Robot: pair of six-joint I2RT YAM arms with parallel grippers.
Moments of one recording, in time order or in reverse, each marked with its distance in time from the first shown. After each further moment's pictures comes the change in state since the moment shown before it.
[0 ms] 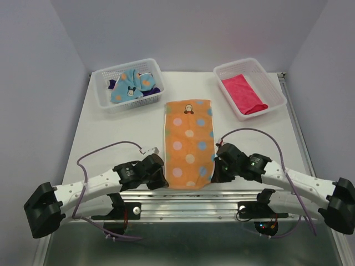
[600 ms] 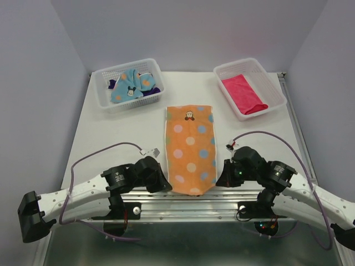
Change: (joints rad) left arm -0.077 -0.207 0.021 -0.062 0.072 -0.053; right arm 0.000 -0.355 0.017 -0.161 -0.148 0.008
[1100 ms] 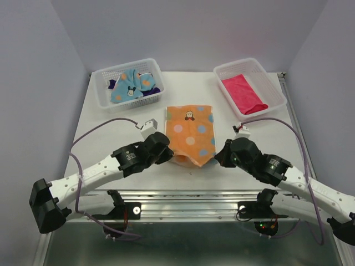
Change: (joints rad) left arm 0.083 0.277 0.354 -0.030 -0.377 0.066; right arm 0.000 0.105 0.097 0.160 0.470 0.009
